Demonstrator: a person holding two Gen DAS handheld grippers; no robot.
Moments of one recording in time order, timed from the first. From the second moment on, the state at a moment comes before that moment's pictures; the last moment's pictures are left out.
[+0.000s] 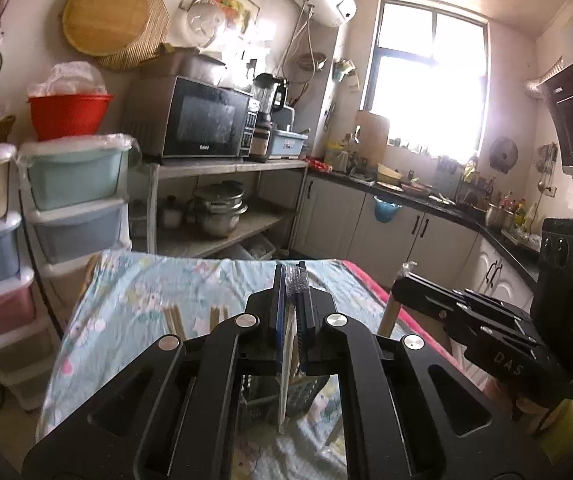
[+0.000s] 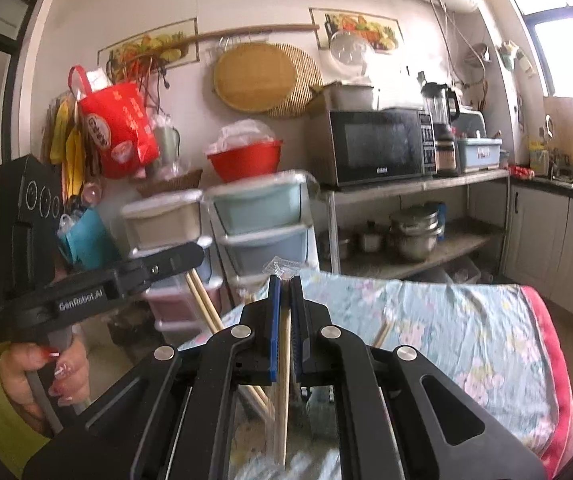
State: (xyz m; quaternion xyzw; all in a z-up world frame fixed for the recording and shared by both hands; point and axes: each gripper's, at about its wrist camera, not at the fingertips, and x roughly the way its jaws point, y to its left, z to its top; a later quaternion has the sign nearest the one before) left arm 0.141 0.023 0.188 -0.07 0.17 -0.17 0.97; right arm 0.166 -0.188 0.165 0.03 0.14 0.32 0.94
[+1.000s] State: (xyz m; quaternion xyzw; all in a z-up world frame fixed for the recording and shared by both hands) left arm 0.203 0.031 0.193 -0.09 0.17 -0.14 0.97; right arm 0.231 -0.204 0.182 0.06 0.09 0.25 0.96
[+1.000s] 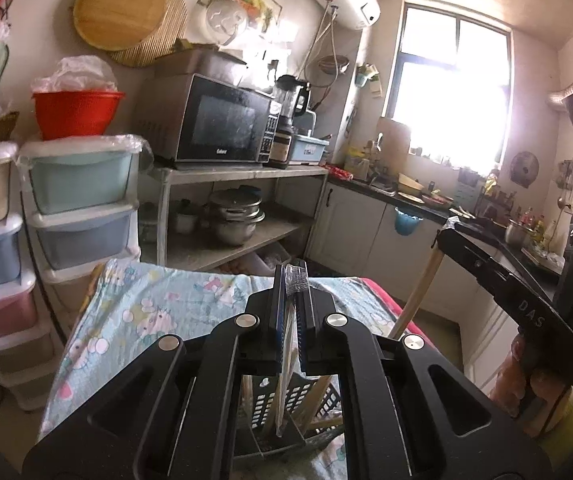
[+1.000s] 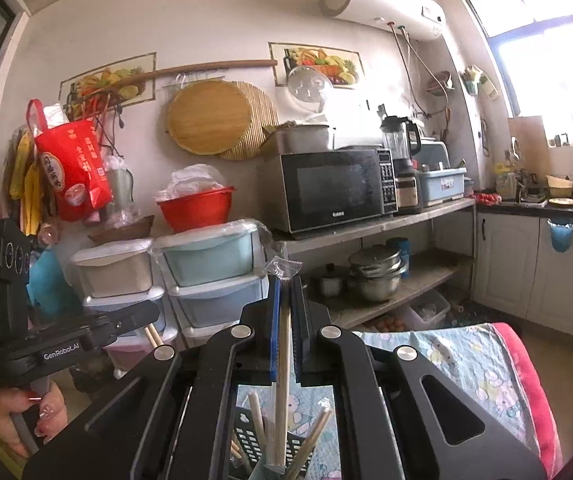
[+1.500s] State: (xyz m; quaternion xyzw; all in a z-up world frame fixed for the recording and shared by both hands) left arm 0.228 0.026 0.153 -0.08 0.21 -0.12 0.97; right arm 0.251 -0.192 0.138 0.06 0.13 0.24 0.96
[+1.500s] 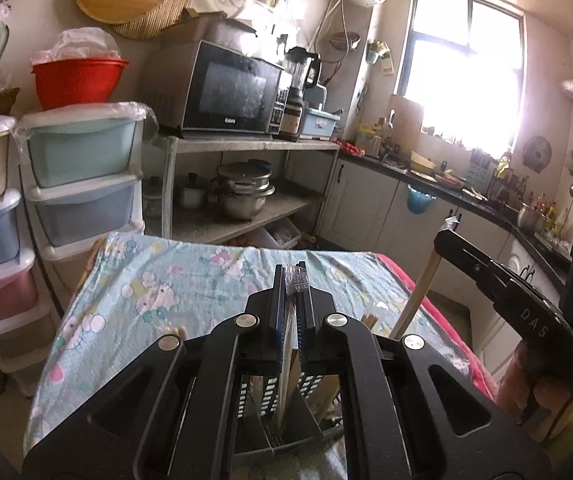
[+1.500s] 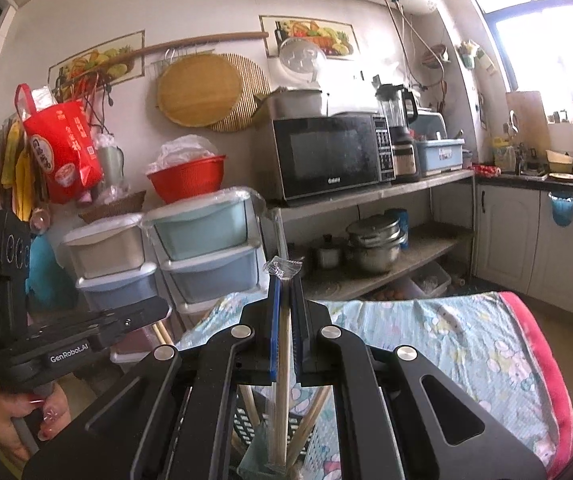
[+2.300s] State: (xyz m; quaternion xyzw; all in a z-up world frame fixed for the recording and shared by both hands) left arm 0.222 0.022 0.116 -0.08 0.26 -0.13 0.95; right arm 0.249 -0.188 0.104 0.06 0.21 0.26 0.94
